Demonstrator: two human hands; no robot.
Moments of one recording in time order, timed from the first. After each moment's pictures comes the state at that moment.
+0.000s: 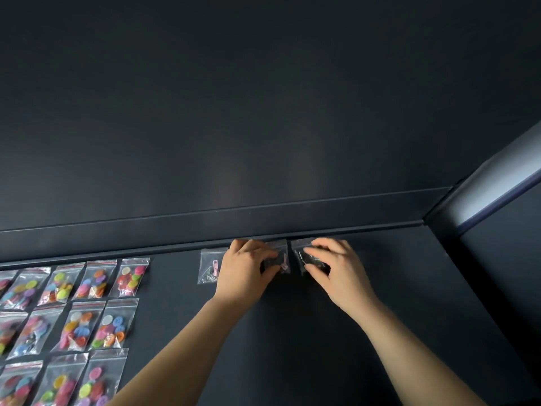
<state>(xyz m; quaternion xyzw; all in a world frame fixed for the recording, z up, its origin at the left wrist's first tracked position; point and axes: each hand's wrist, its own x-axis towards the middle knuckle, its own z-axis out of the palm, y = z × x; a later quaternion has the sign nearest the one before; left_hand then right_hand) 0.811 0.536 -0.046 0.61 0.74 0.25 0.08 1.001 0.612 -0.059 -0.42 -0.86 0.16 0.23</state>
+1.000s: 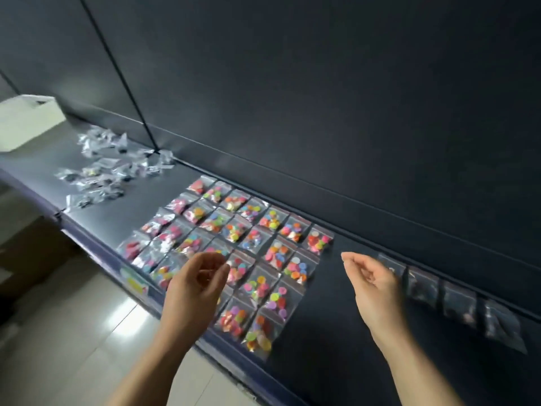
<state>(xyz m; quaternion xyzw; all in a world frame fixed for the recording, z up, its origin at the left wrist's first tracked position) 0.694 0.229 0.022 0.15 0.85 0.51 0.04 0.815 0.461 -0.003 -0.34 -0.69 0.59 0.24</state>
